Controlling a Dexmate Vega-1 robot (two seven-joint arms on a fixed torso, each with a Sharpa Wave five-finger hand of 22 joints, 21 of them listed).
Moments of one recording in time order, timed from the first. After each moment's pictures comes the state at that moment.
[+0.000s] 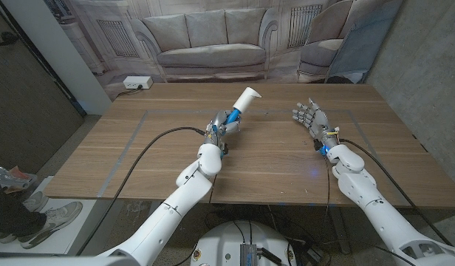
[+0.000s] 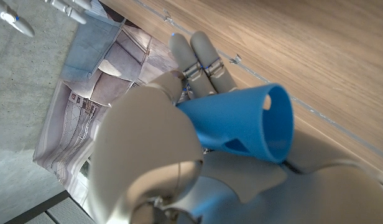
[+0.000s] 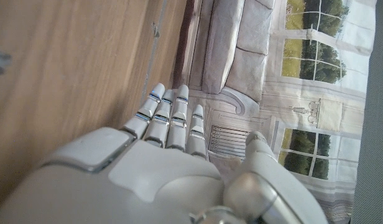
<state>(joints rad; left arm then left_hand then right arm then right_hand) 0.98 0.22 0.48 -1.66 0.40 0.19 0.36 1.25 0.11 0.55 -0.13 0.19 0.86 0.08 0.49 0.46 0.94 -0.05 0.55 0.50 1.34 -0.23 0.41 0.46 1.06 -0.18 0.79 0.21 -0.95 -0.39 -0.16 -1.29 0.54 0.30 0.22 0.25 0.06 0.34 -0.11 0.18 0.35 0.03 0.22 0.19 0.50 0.12 0.27 0.19 0.37 0.07 0.20 0.17 0.19 0.03 0.50 0.18</state>
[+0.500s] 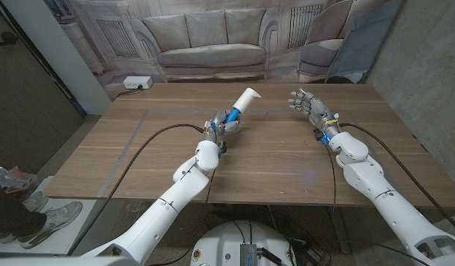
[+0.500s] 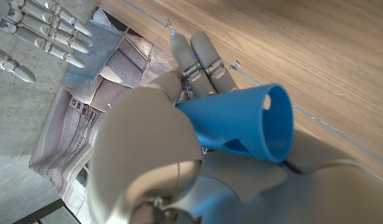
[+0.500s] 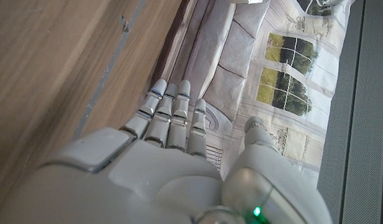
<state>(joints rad) 0.95 0.27 0.50 -1.69 0.33 0.24 0.31 1.24 0.11 0.54 -0.13 0.19 0.86 0.08 0.49 0.45 0.94 -0.05 0.56 0.52 1.34 -0.22 0.42 0.48 1.06 -0.18 0.81 0.21 -0.95 -0.50 -0.21 -1.44 0.45 0.25 0.14 0.36 0.07 0.38 -0.16 0.18 0.45 0.02 0.24 0.19 0.59 0.09 0.29 0.19 0.50 0.03 0.22 0.18 0.25 0.02 0.50 0.19</state>
